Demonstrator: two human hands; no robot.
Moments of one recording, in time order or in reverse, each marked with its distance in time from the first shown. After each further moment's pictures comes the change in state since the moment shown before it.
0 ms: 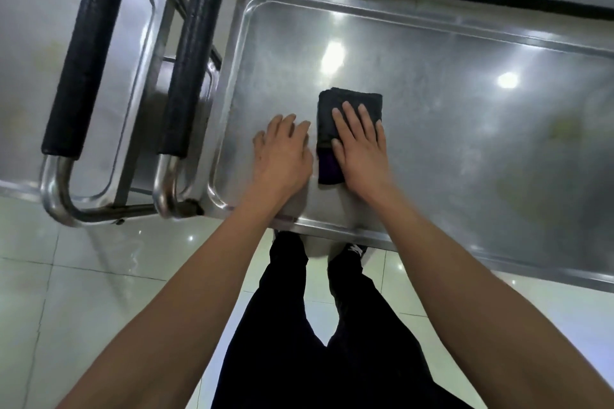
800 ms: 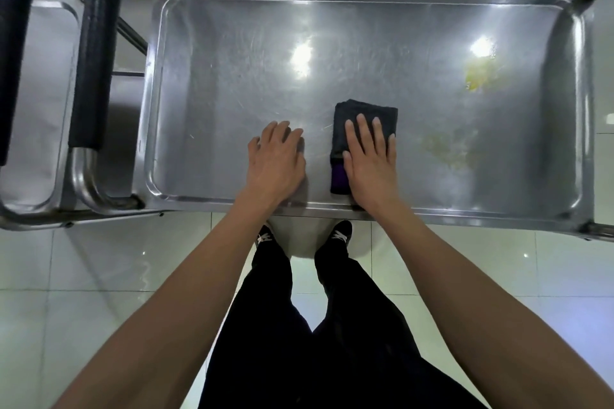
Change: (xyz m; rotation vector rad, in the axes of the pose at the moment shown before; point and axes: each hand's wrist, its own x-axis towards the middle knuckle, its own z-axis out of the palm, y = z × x) left_hand -0.038 0.110 0.045 0.118 -0.094 0.127; right_hand -0.114 0.122 0.000 -0.071 0.045 0.174
